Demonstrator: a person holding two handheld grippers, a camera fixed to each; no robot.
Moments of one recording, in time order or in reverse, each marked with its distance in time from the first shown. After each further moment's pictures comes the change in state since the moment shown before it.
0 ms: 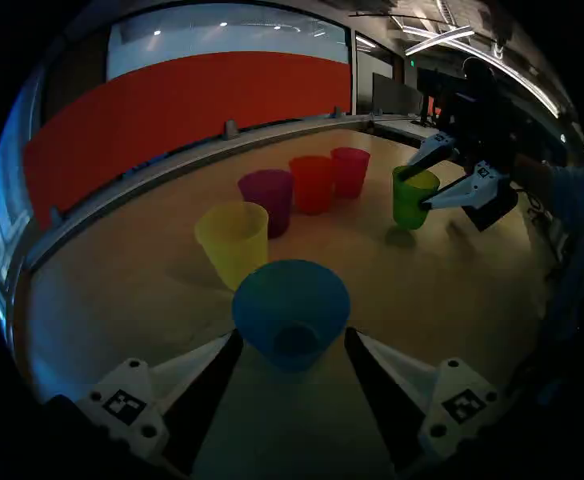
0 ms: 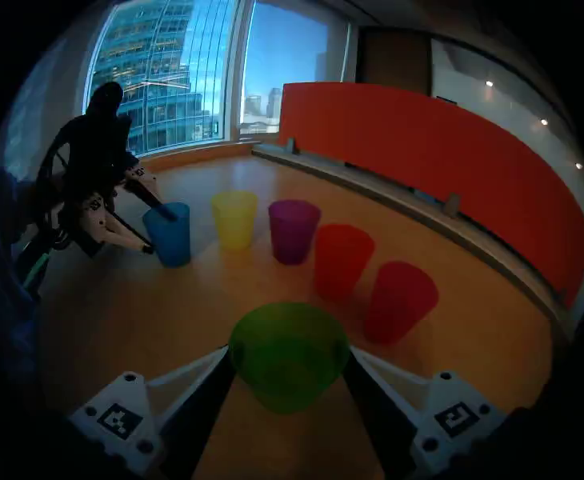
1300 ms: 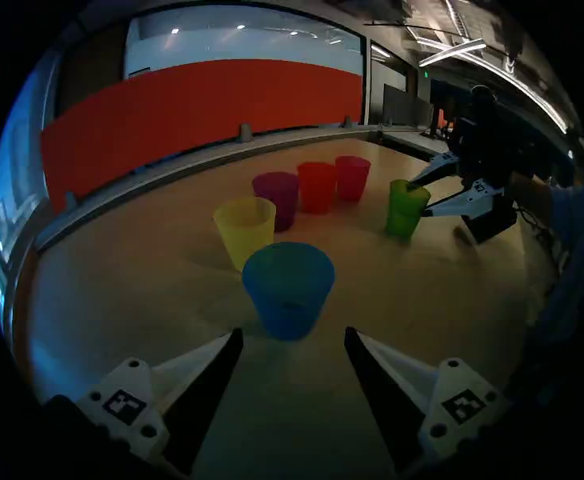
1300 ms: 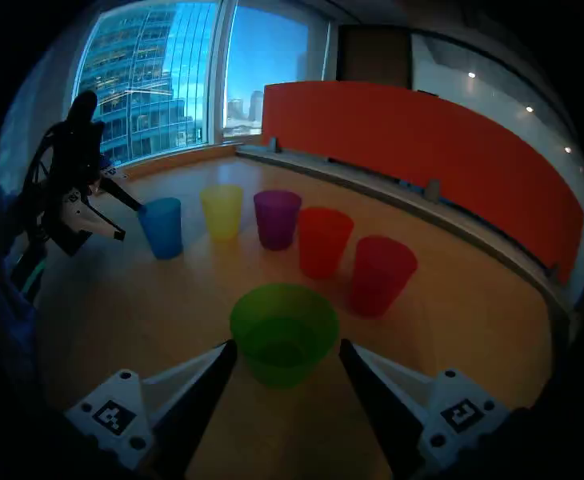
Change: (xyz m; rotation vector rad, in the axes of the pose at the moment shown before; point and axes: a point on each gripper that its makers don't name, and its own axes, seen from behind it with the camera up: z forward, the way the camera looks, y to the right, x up) left arm -0.011 0.004 -0.040 0.035 0.027 -0.061; right arm -0.021 0.007 -0.028 -0.060 0.016 0.063
